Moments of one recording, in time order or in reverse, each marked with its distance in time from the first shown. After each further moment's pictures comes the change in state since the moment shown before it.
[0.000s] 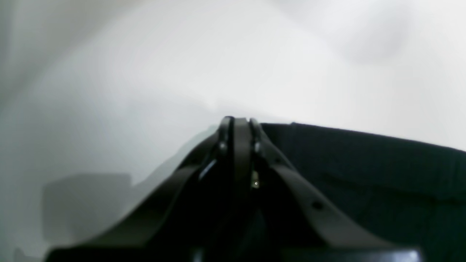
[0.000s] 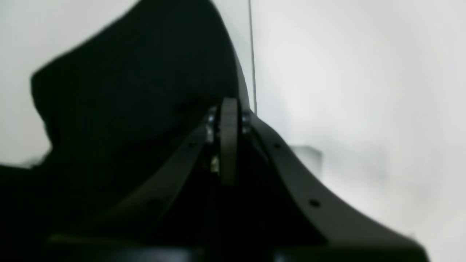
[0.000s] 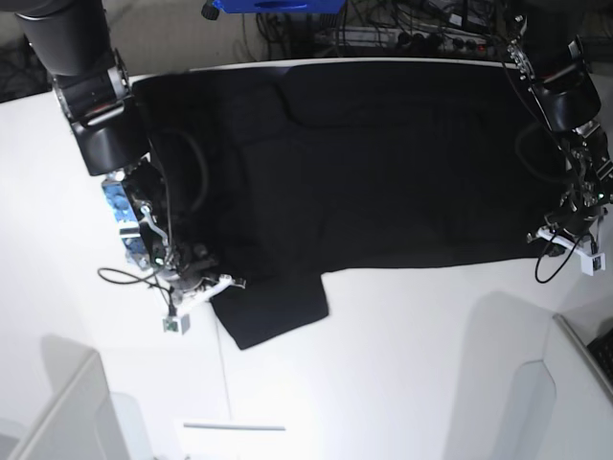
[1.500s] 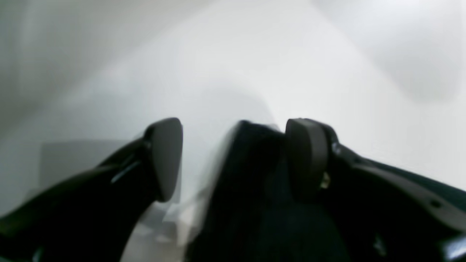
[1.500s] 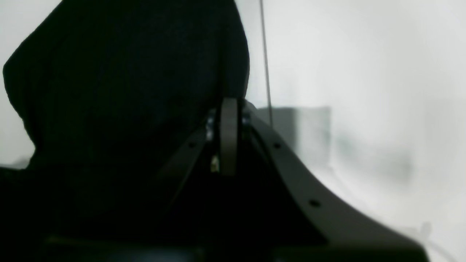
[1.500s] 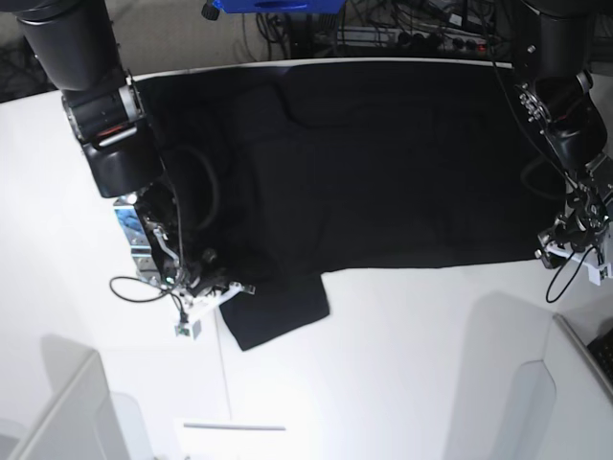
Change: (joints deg) left arm -11.6 -0.9 -6.6 -17.0 12.8 0.2 -2.3; right arm 5.7 -3.8 0.0 -9.9 0.1 0.2 -5.6
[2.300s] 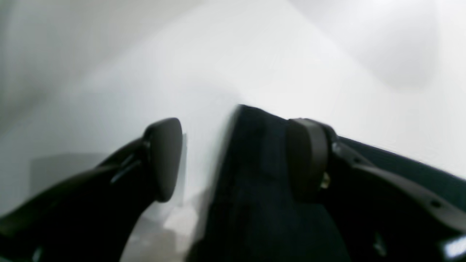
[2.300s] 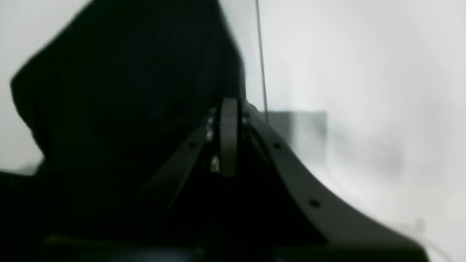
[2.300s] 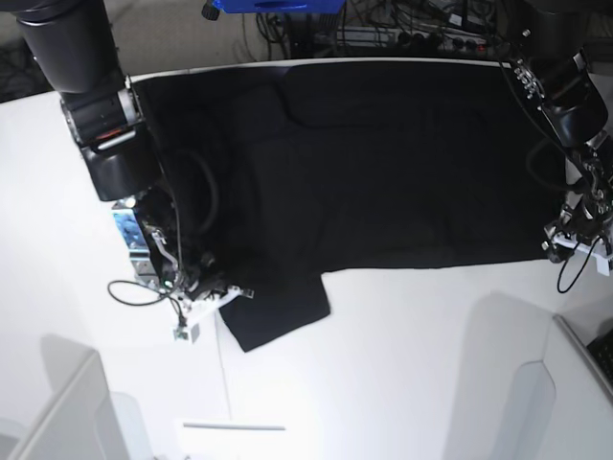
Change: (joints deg) left arm 5.6 -0.3 0.0 9.0 -8.4 0.2 4.0; right arm 0.6 0.1 0.0 0.1 -0.2 0.0 -0.3
